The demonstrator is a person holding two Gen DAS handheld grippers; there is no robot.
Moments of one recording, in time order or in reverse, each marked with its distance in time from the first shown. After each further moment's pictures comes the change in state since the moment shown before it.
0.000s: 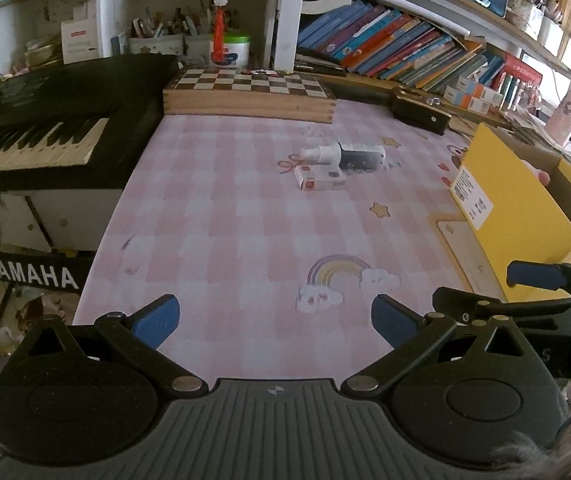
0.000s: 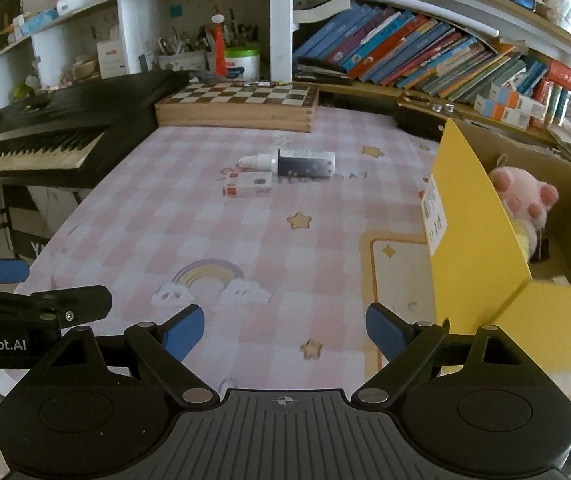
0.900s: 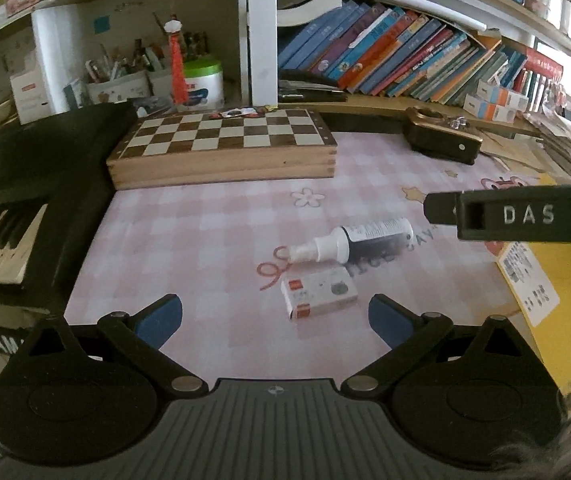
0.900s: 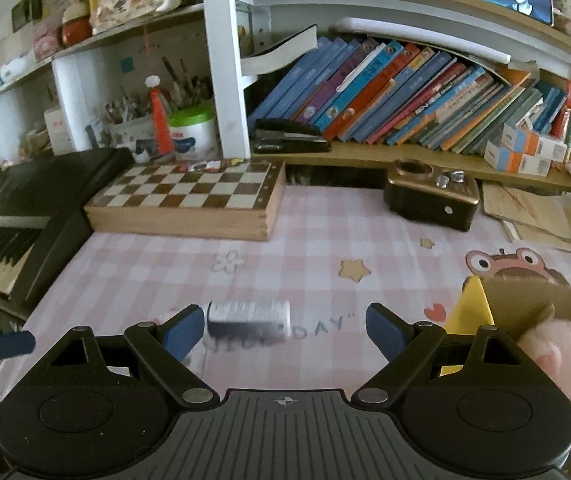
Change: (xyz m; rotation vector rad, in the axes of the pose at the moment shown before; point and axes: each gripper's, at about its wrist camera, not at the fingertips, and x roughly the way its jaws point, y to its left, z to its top) left arm 0.115 -0.041 0.103 0.098 -0.044 0.053; right arm 0.102 -0.063 0.130 0.073 -0.108 0.010
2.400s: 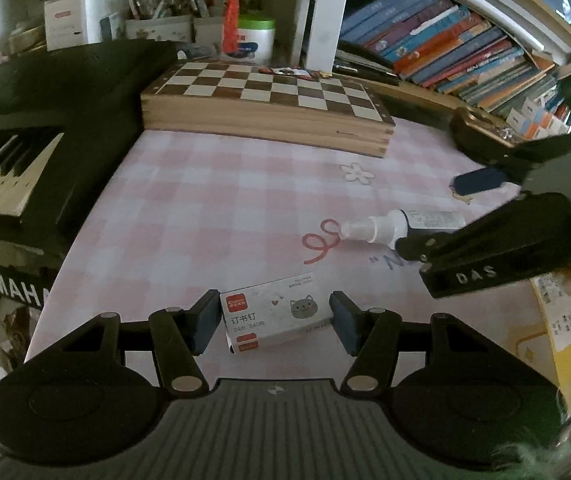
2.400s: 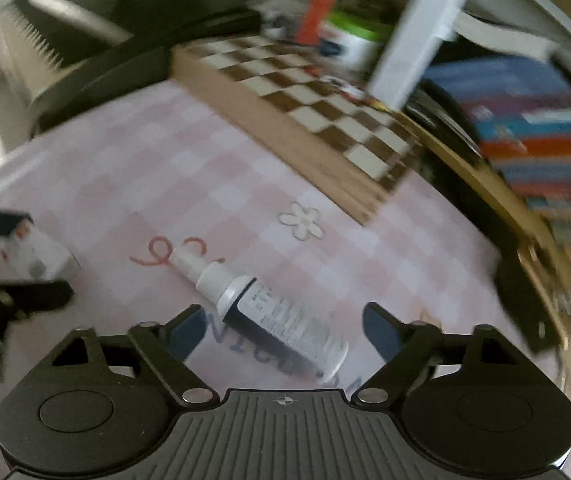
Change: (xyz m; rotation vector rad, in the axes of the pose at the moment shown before) left arm 0.028 0.039 -0.015 -0.188 0.080 -0.001; right arm 0.096 0.061 0.012 -0.671 0.240 0.143
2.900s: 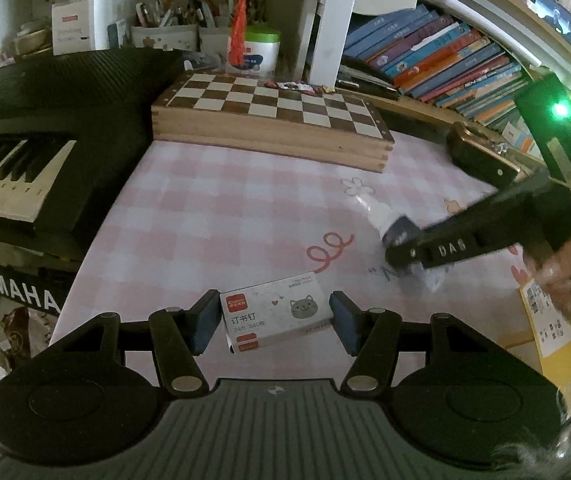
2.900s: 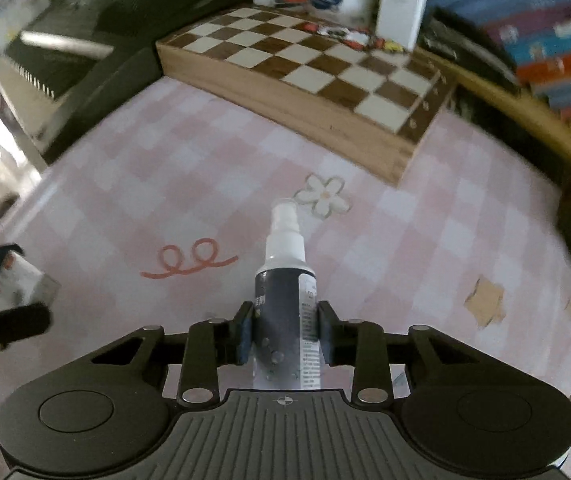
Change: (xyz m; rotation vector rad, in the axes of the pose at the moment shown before) left arm -0.017 0.010 0.007 -0.012 -0.019 -0.013; right arm 0.024 -0.033 -0.001 0.248 0.107 0.235
